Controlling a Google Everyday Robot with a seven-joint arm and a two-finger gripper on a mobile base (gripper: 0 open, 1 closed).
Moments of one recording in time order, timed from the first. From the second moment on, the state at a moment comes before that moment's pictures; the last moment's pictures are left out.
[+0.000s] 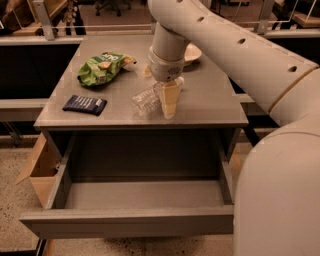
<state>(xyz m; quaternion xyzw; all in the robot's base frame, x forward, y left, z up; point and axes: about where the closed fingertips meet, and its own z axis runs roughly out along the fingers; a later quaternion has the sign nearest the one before) 0.651 -0.001 0.853 -0.84 0.53 0.00 0.12</state>
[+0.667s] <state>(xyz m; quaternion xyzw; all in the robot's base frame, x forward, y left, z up) 0.660 -0.013 0.844 -0.84 0.53 0.00 0.13</state>
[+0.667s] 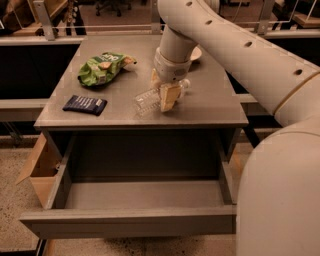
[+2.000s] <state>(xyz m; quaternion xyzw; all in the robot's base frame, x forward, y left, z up) 0.585 0.036 0.893 -0.84 0.51 0.07 0.14</state>
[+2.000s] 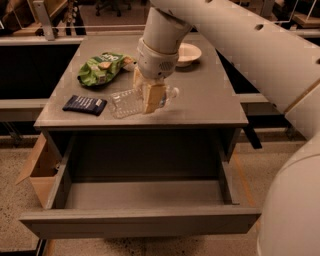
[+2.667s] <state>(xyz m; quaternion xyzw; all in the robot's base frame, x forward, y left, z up) 0.500 0.053 0.895 -0.84 0.52 0.05 0.12</state>
